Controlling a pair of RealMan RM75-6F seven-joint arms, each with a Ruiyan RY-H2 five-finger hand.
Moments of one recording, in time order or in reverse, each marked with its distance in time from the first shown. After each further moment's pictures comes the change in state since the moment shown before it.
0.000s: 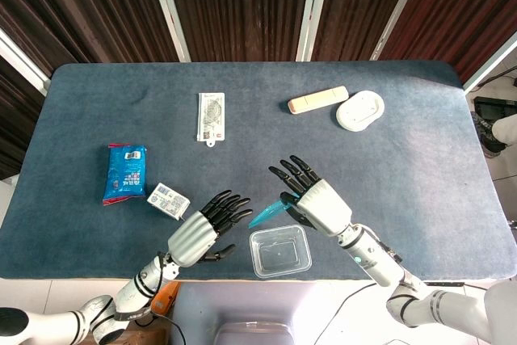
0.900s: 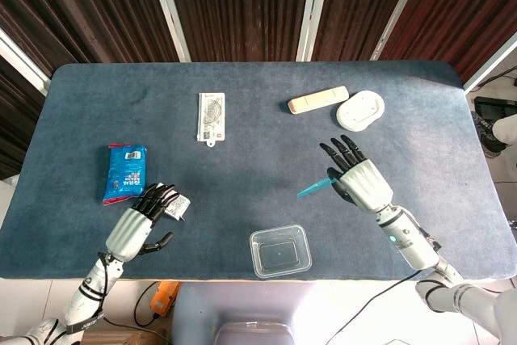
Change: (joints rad) left arm 0.212 0.116 0.039 0.126 -0.125 0.037 -0.104; right arm -0.039 0.003 -0.013 0.324 0.055 -0.003 0.119
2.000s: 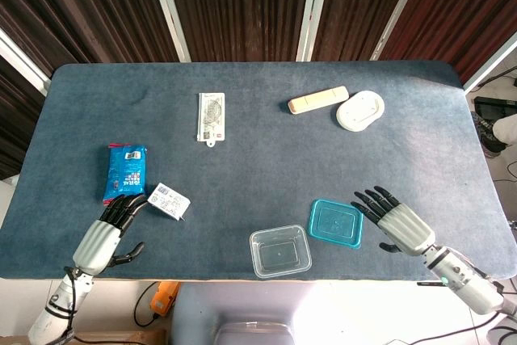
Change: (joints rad) left arm 0.114 0.174 0.033 -0.143 0.000 0.005 0.000; right arm -0.151 0.281 -0.269 -0.177 -0.064 -0.074 0.096
